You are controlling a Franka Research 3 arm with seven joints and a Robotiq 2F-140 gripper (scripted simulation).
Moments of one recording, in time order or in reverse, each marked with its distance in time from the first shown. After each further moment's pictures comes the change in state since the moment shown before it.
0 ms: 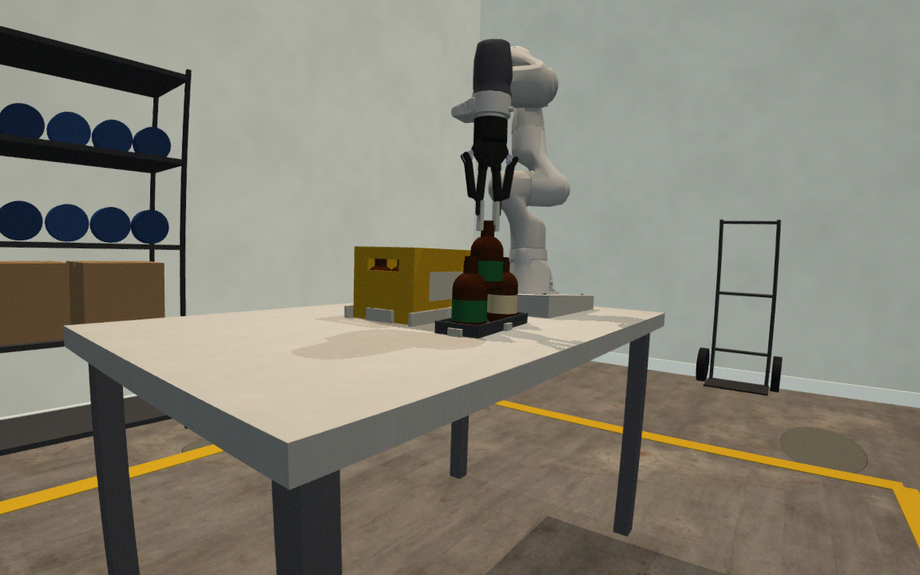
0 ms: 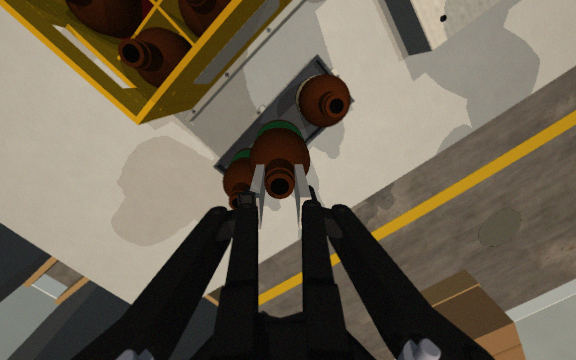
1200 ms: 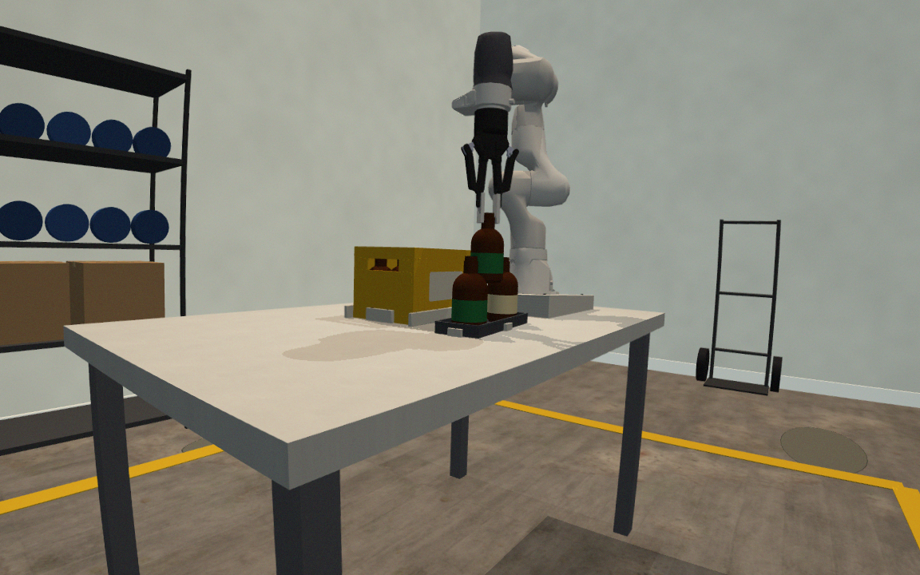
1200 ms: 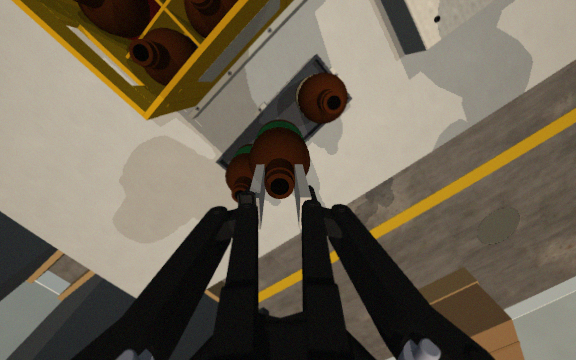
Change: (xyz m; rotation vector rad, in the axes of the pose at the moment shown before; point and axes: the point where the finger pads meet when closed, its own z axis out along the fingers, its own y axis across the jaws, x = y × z) arm -0.002 0.000 -0.017 0.003 -0.005 -0.001
